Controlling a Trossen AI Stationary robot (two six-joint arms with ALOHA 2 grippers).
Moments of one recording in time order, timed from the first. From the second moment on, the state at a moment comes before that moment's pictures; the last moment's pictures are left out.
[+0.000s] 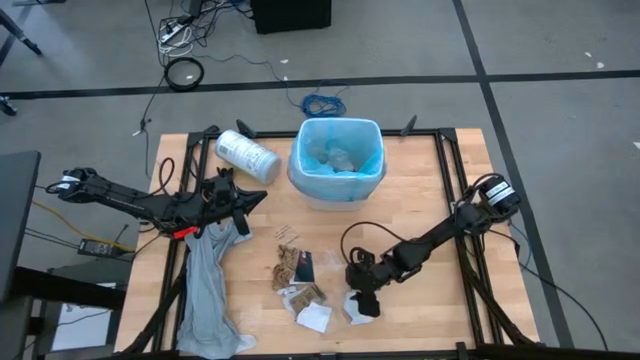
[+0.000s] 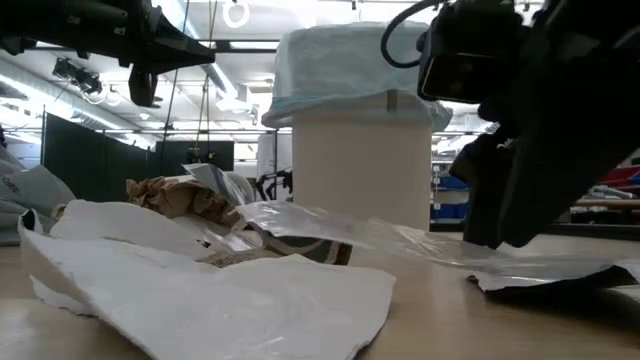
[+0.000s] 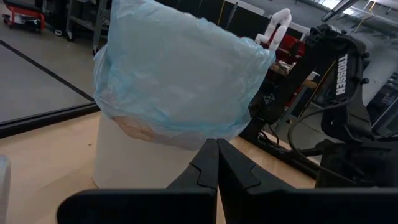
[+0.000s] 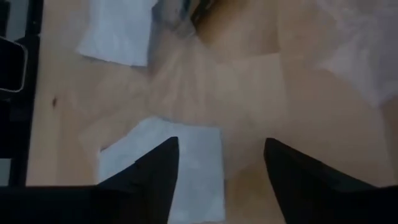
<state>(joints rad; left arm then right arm) -0.23 0.69 0.31 0.35 -0.62 -0.45 0.50 1.81 0.96 -0.09 0.06 0.61</state>
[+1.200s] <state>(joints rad) -0.23 0.69 0.31 0.31 -0.62 -0.45 0.40 1.68 0.96 -0.08 -0.03 0.49</state>
